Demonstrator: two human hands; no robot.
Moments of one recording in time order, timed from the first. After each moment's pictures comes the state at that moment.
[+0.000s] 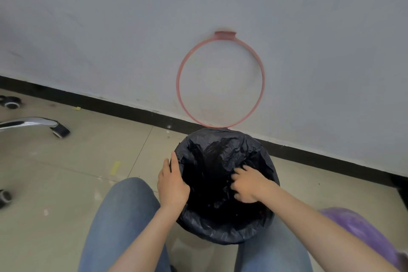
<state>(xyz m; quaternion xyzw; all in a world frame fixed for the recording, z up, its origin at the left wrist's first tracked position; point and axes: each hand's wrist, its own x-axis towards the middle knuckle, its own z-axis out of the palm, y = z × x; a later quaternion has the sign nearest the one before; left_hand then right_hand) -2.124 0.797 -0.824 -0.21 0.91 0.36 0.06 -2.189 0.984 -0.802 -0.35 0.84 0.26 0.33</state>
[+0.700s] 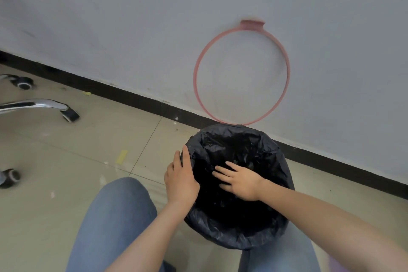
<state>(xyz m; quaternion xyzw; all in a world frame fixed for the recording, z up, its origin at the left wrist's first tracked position) -2.128 0.799 -0.829 -0.20 0.93 0.29 0.07 -2.211 0.970 -0.851 -0.58 0.74 0.29 0.20</state>
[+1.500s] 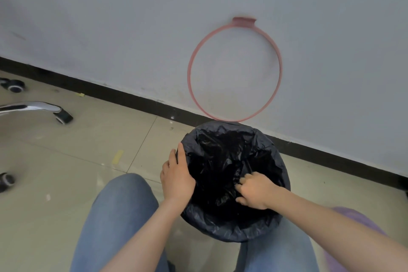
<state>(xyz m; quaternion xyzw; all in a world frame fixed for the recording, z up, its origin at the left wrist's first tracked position) -2.127 0.801 -0.831 -0.21 0.93 0.30 0.05 -2.176 0.996 -0.819 -0.37 0.83 0.25 0.32</state>
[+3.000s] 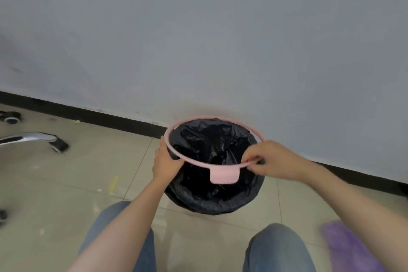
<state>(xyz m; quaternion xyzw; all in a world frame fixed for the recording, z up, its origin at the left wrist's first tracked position) -2.209 0.757 -0.822 -0.18 0.81 0.56 -0.01 -2.216 1.005 -0.685 -0.31 0.92 -0.16 0.17</state>
